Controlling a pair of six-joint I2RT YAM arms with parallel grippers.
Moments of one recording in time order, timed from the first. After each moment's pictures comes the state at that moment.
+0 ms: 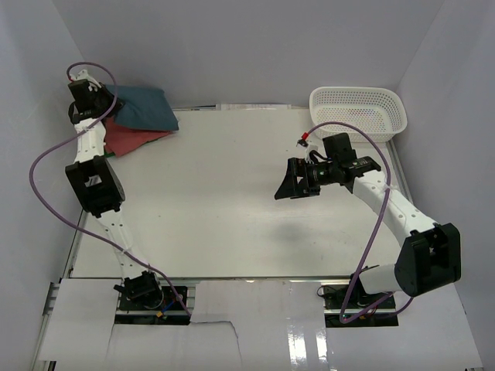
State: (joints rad) left arm 0.35 2.30 2.13 -0.21 0.34 -0.41; right arm 0.37 1.37 1.08 -0.62 -0.78 0.26
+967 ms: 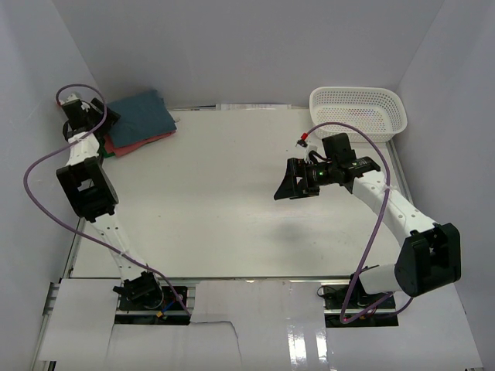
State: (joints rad) left arm 0.43 2.24 1.88 -0.13 0.26 -0.48; right arm 0.37 1.37 1.08 -0.61 -0.78 0.27
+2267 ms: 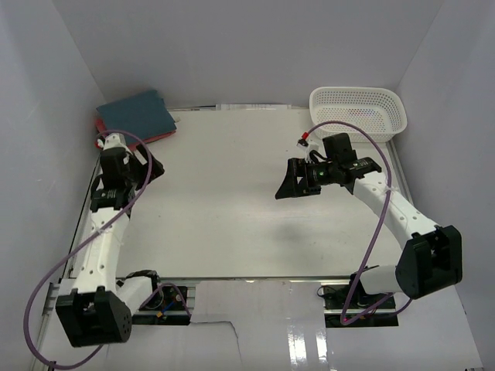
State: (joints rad) left arm 0.08 1.08 0.93 -0.39 0.00 -0.45; right arm 0.38 1.36 1.08 -0.61 -0.74 0.25
